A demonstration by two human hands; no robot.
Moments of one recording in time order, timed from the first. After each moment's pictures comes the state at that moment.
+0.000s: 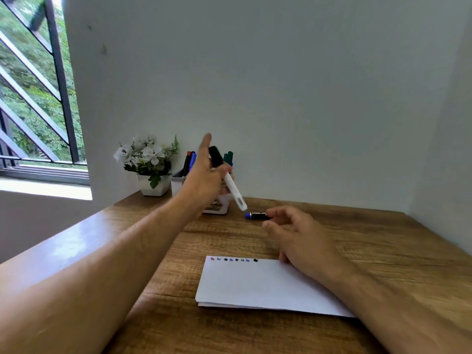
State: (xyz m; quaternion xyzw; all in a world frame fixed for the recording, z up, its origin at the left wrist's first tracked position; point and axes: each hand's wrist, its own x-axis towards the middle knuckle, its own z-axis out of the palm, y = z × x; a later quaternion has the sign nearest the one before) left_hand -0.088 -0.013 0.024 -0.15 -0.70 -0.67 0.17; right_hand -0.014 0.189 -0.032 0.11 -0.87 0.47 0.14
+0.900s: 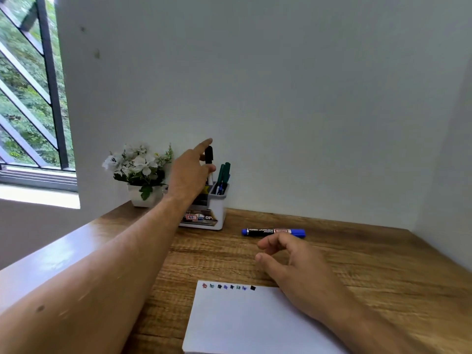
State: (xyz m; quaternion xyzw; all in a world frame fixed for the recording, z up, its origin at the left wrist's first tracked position) left_hand -0.190 -0.043 0.035 -0.08 -0.84 -0.37 0.39; right_hand -0.020 0.188 -0.039 0.12 -0.90 0.38 0.16
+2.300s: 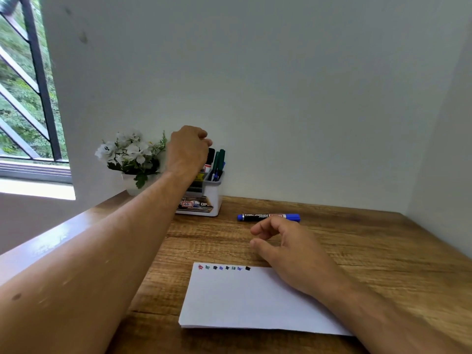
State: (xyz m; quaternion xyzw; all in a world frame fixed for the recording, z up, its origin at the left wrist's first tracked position) left_hand -0.173 -0.025 0.058 -0.03 -0.83 -0.39 0.40; right_hand -0.019 0.188 -0.038 0.13 -0.91 0.36 0.15
